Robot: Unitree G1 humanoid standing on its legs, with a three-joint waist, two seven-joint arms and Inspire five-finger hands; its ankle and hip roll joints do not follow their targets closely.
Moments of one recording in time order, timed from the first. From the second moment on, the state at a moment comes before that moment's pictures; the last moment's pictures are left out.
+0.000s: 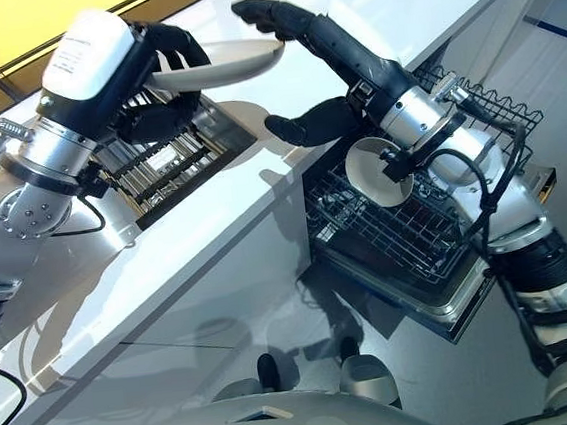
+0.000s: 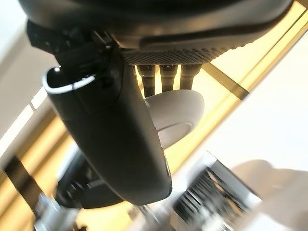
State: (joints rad) left arm -0.43 1.01 -0.21 -0.18 0.35 -0.24 0.10; right arm -0.54 -0.86 0.28 -0.25 0.20 -0.04 0.25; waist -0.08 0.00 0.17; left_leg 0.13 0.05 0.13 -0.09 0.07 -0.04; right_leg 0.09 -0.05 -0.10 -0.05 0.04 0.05
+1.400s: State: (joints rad) left arm -0.43 0.92 -0.32 -0.17 -0.11 -0.20 -0.15; right arm -0.57 -0.84 0.33 -0.18 0.18 -0.07 0.27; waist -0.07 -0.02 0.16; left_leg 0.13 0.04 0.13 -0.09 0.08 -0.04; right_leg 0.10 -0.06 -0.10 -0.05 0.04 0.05
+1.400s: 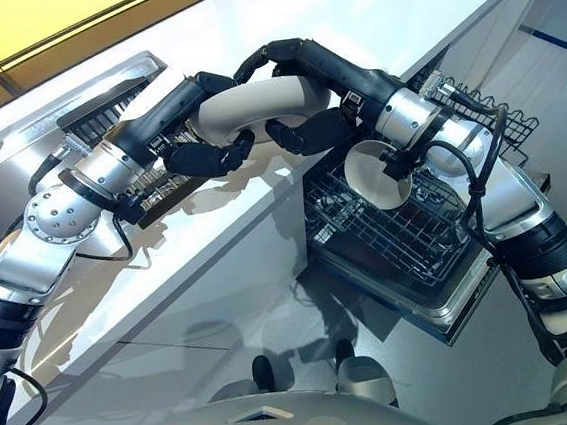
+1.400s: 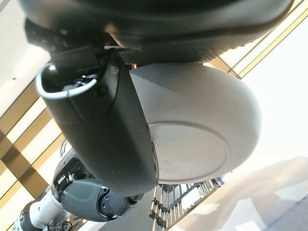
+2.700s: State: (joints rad) left arm -0.39 0.84 -0.07 0.26 -0.12 -0.05 0.12; right arm -0.38 -0.69 0.06 0.00 0.18 -0.12 -0.20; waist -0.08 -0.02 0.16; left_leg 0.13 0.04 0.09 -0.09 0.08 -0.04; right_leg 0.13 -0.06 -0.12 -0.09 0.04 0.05
